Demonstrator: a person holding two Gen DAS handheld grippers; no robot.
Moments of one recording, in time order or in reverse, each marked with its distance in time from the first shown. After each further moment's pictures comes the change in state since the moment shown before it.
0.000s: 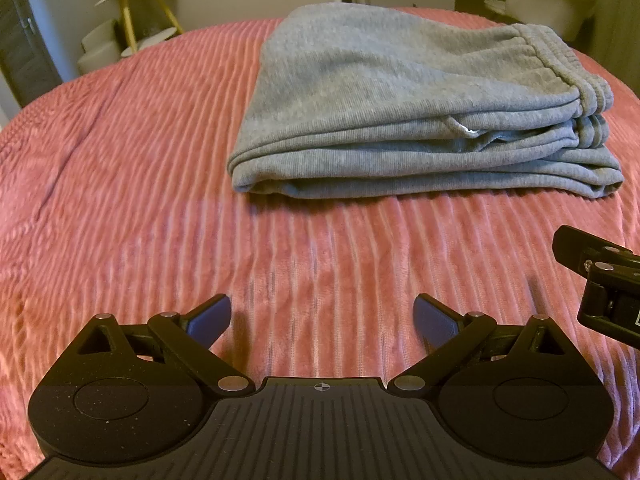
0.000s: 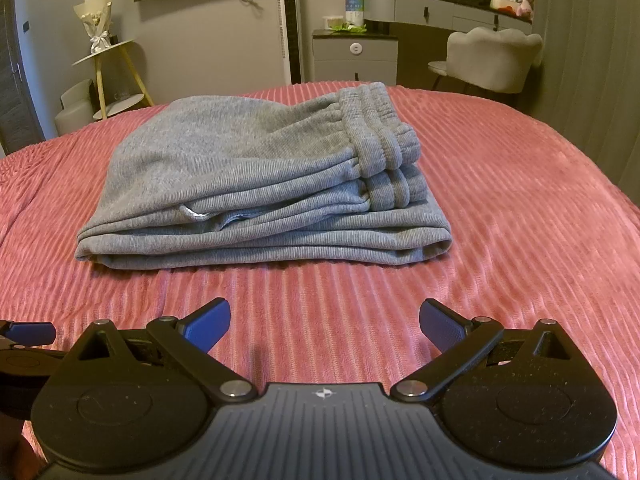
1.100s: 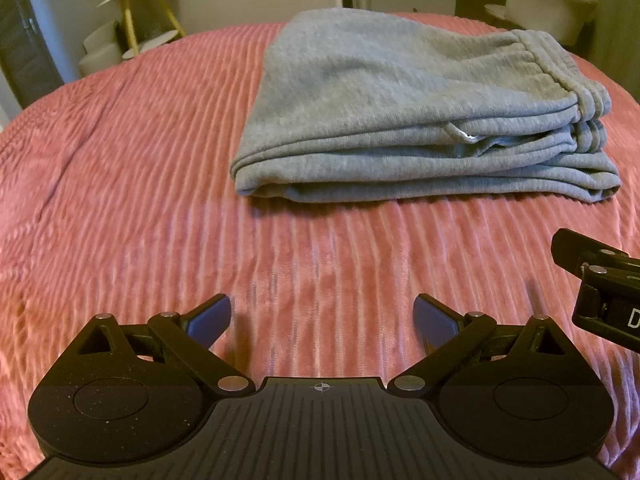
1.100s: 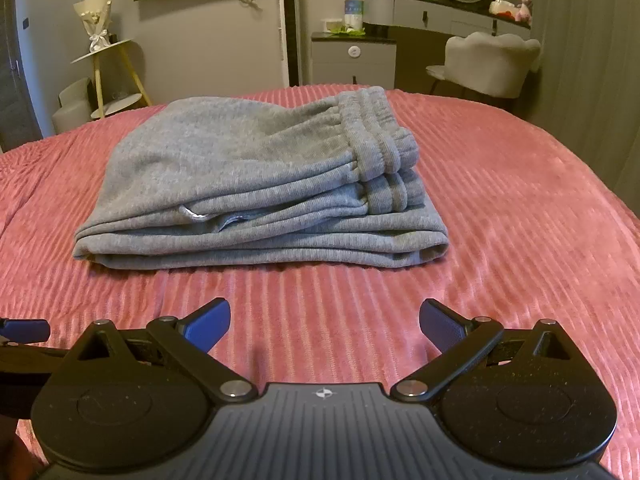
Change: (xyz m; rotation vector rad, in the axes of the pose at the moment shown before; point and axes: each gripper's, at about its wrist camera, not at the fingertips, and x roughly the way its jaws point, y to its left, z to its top) left arm -0.003 0.000 0.000 -0.005 -0.010 0.000; right arm -0.002 0.003 0.000 -0.010 -0.007 -0.015
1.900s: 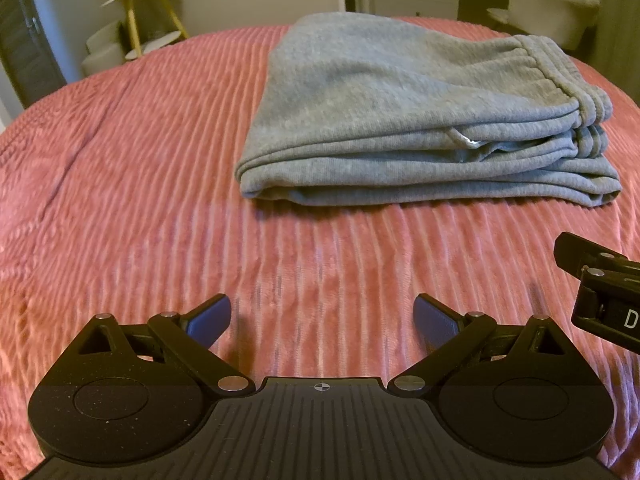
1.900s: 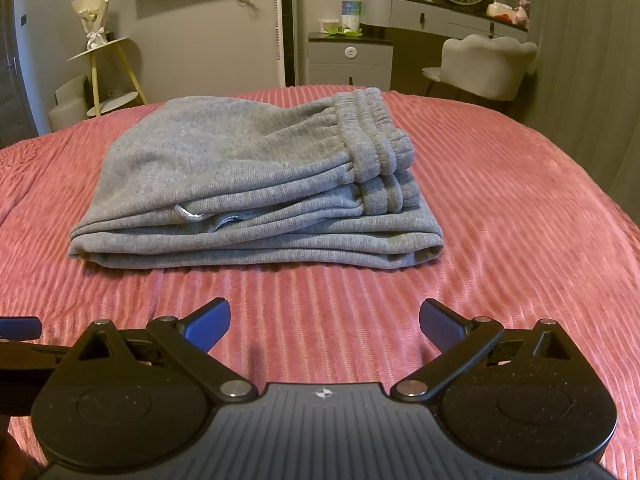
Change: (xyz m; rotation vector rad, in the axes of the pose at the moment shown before) left arm -0.002 0.001 0.000 -0.009 -0.010 0.004; right arm -0.001 0.003 0.000 -0.006 -0.004 -0.022
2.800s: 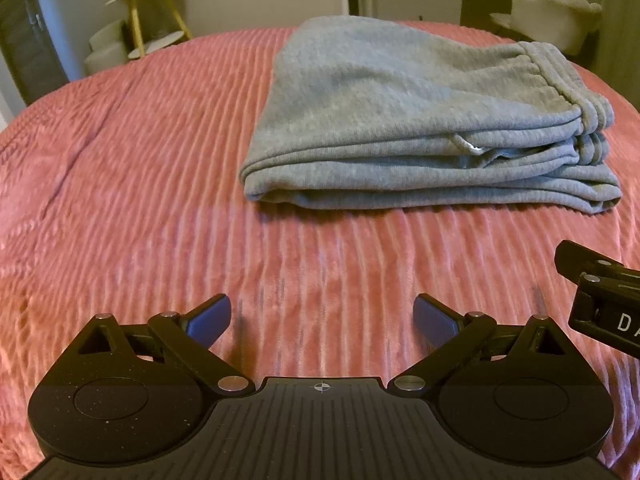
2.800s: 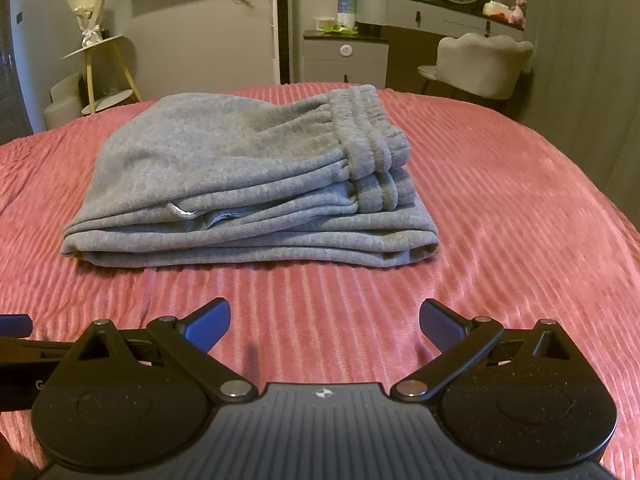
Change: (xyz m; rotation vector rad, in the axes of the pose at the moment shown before) left arm -0.001 0.002 0.001 -0.013 -0.005 0.001; right arm 0.003 0.000 -0.001 -0.004 0.006 -0.016
